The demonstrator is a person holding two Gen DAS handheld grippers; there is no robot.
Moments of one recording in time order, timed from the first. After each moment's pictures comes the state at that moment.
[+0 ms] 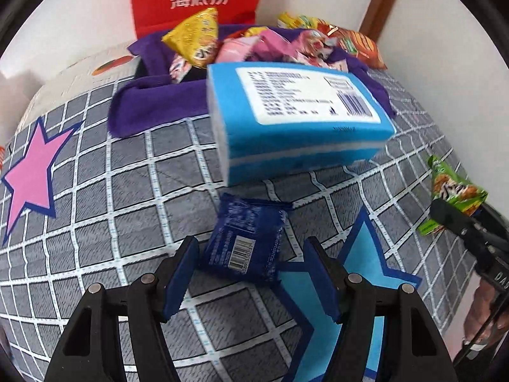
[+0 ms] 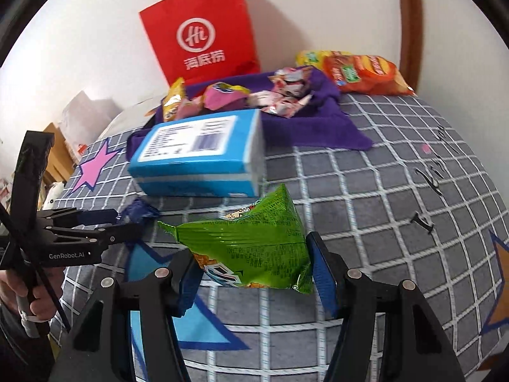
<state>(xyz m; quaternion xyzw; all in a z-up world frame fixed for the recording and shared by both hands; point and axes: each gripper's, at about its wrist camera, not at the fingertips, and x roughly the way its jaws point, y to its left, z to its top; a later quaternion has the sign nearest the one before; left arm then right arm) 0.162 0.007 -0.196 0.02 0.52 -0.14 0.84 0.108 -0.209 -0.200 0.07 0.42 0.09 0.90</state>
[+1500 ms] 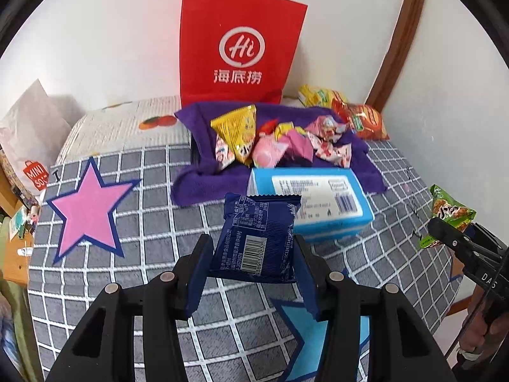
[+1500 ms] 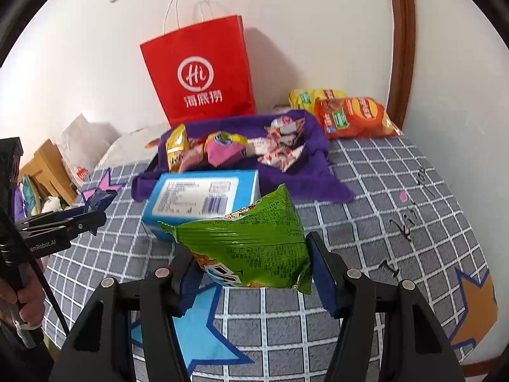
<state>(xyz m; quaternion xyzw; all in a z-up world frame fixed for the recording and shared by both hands) 0.156 0.059 -0.102 -0.04 0.43 -0.11 0.90 0.118 -0.205 -0.125 0.05 0.39 0.06 0.92</state>
